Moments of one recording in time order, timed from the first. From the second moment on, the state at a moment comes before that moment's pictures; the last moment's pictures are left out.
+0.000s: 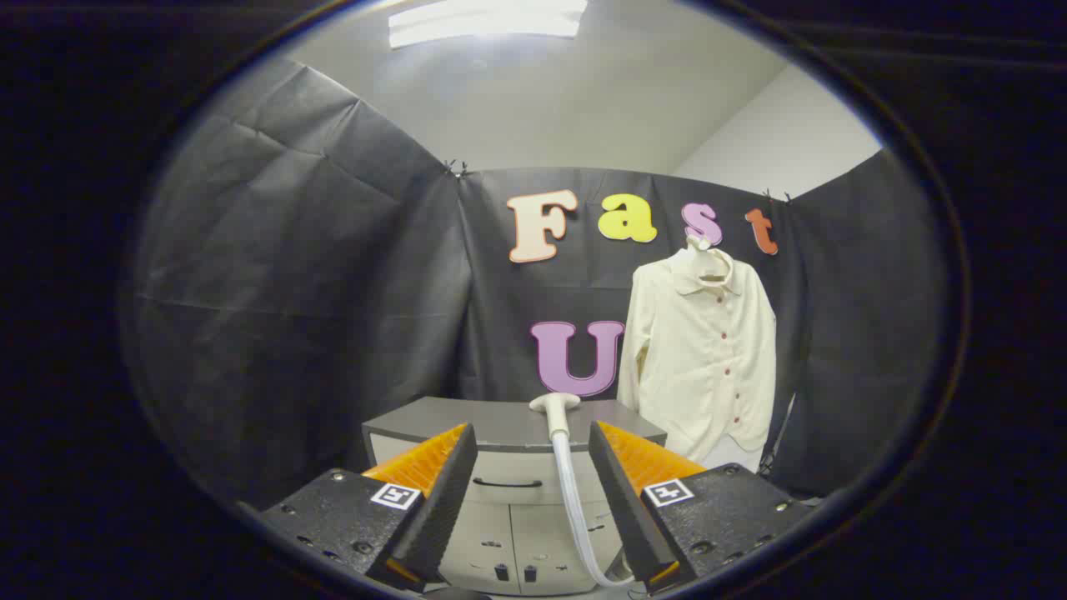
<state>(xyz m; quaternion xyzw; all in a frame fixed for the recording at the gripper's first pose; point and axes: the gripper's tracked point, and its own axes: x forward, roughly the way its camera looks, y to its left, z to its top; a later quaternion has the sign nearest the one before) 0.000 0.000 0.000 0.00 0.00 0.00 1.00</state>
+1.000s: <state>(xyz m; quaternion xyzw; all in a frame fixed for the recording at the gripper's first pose) 0.024 0.003 -0.020 -0.03 0.01 -0.01 1.00</state>
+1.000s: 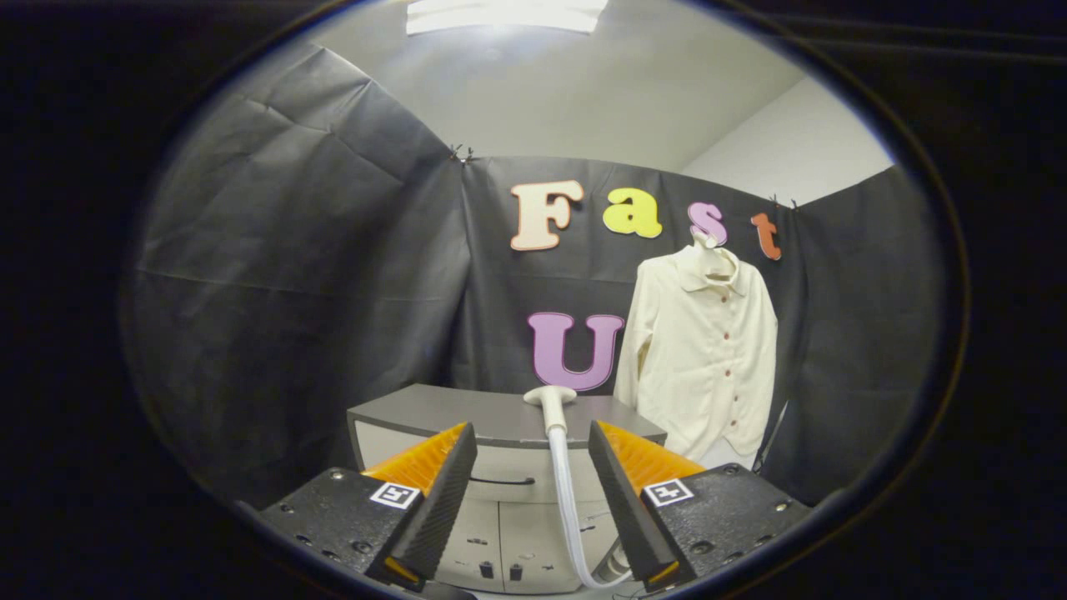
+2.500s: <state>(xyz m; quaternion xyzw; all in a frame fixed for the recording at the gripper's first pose) 0.231 -0.013 -0.113 0.00 0.11 -0.02 0.99</state>
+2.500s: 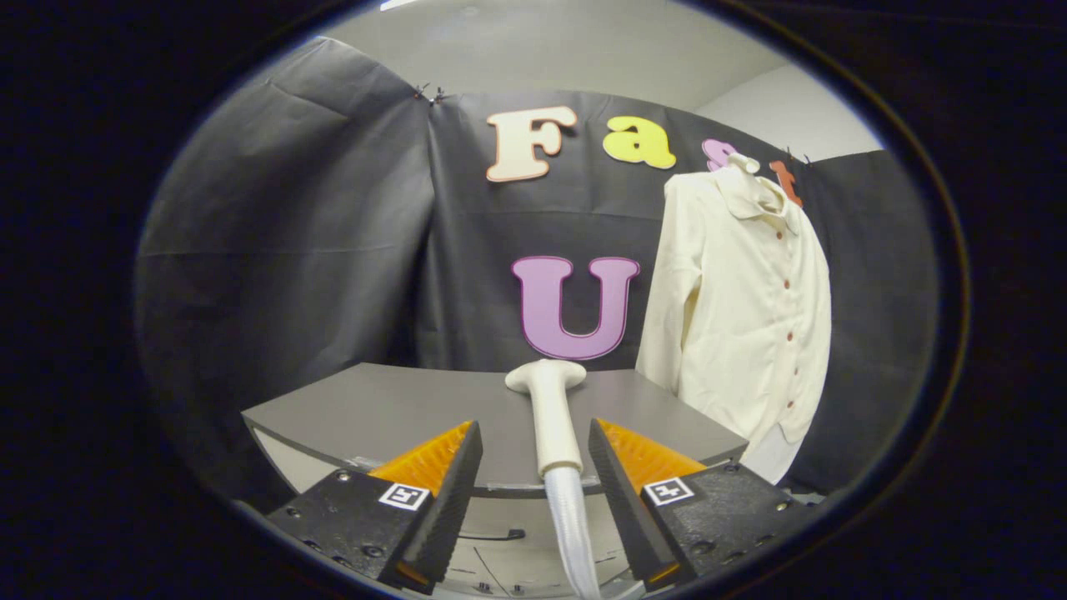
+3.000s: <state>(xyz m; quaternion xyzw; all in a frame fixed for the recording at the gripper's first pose) 0.286 -0.025 -0.162 0.00 0.20 -0.04 0.98</state>
